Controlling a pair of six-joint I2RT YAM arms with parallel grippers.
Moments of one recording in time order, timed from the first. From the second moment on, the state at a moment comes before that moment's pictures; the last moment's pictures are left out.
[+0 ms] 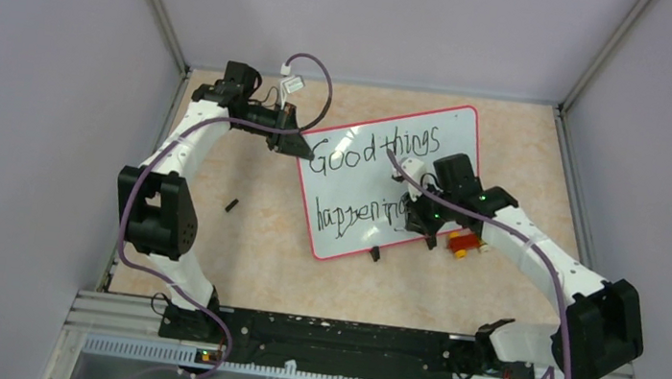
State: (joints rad) left arm -0.10 1.73 1.53 -0.87 1.13 0.27; right arm 0.53 1.30 0.96 -0.62 -0.30 -0.34
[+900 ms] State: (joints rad) left arm -0.10 1.73 1.53 -0.87 1.13 0.26; right arm 0.41 1.21 0.93 -0.67 -0.27 -0.40
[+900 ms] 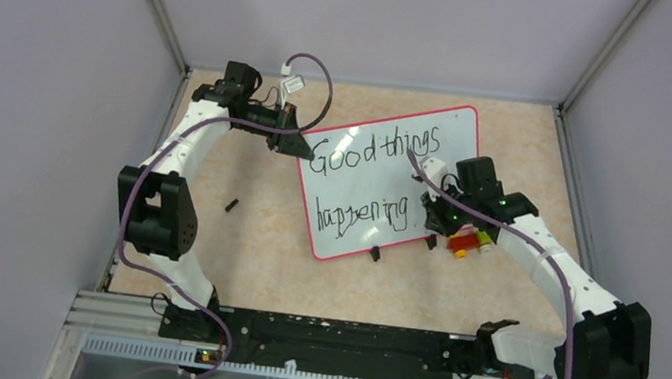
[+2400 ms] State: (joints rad) left arm -0.10 1.73 1.61 -0.82 1.03 0.28; right arm 0.41 1.22 1.19 -0.71 -0.49 -0.32
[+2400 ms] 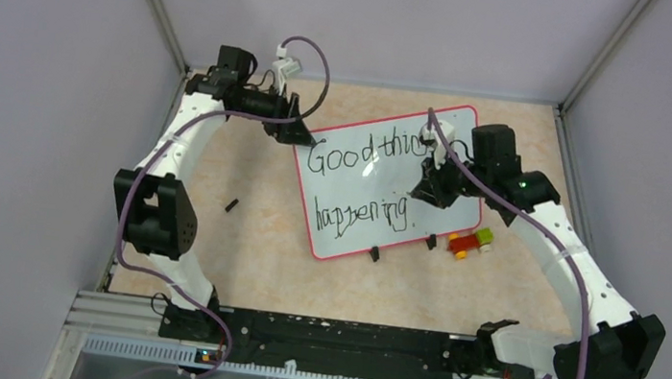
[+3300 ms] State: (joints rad) left arm 0.32 1.56 1.23 -1.05 0.51 0.77; right arm 0.41 1.20 1.15 -0.61 -0.61 -0.21
